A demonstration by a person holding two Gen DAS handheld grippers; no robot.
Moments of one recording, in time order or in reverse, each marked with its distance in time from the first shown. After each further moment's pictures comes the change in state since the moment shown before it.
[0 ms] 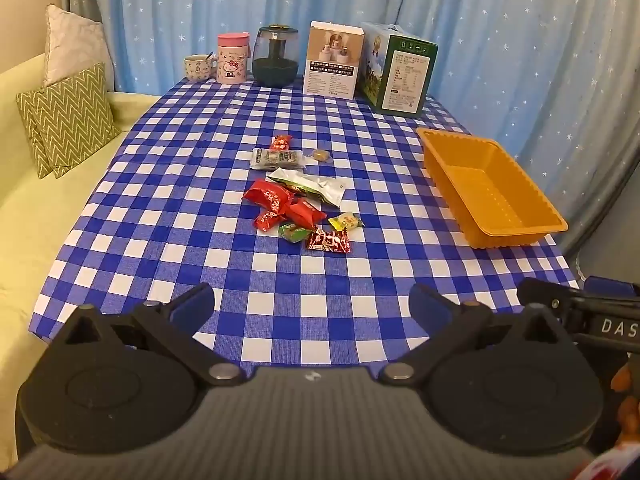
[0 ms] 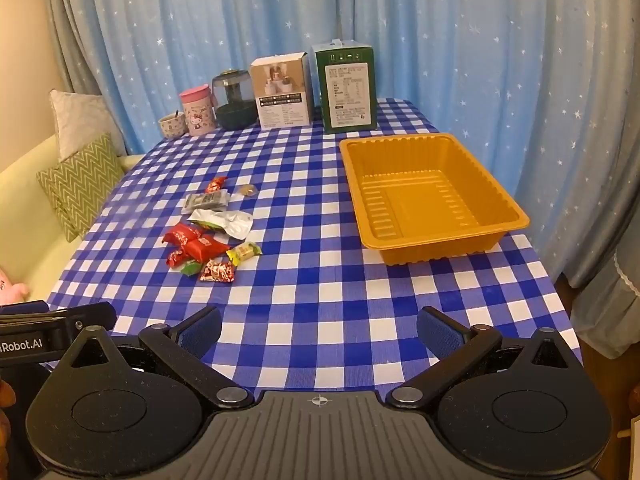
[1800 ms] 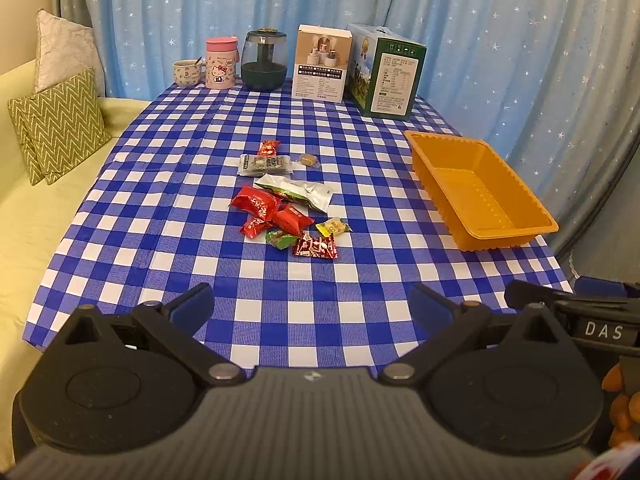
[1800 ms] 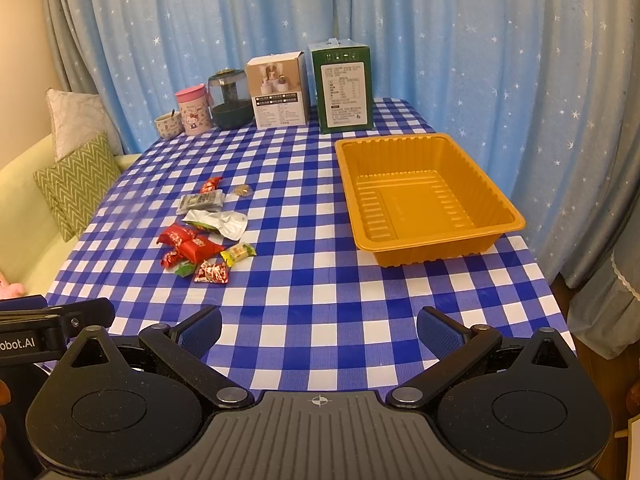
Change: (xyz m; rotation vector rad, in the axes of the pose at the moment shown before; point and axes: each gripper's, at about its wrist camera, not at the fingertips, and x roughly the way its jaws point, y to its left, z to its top) left arm -0.001 -0.001 0.002 0.018 -0.007 -0.028; right arm 0.002 -0.003 0.001 0.001 0.012 -0.013
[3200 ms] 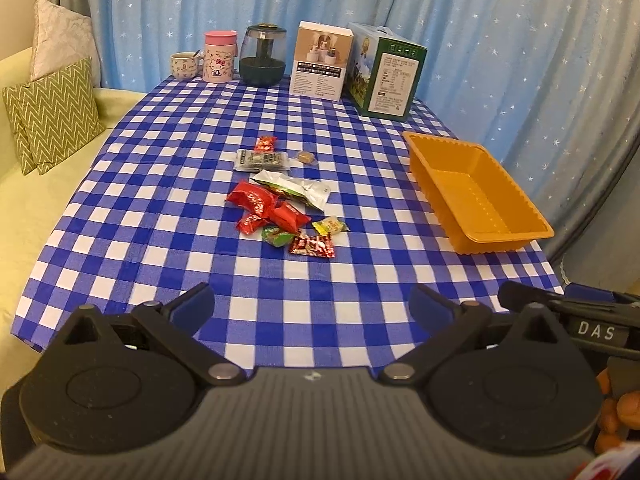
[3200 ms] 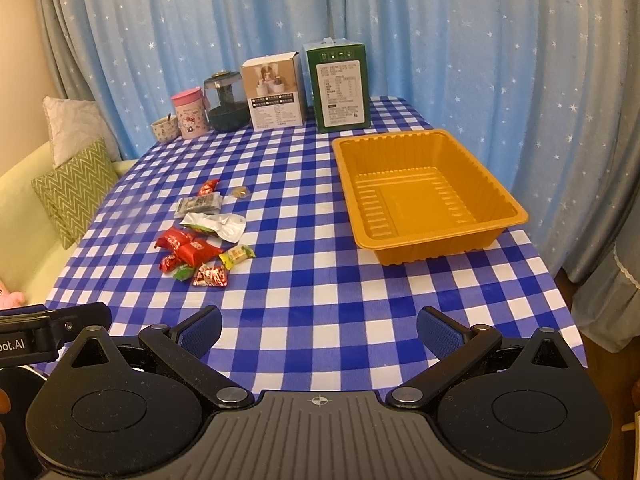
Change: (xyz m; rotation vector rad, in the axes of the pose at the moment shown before) left arm 0.008 0.014 0.002 -0.026 0.006 -0.030; right arm 0.006 0.002 -0.003 0.021 -0.010 0.001
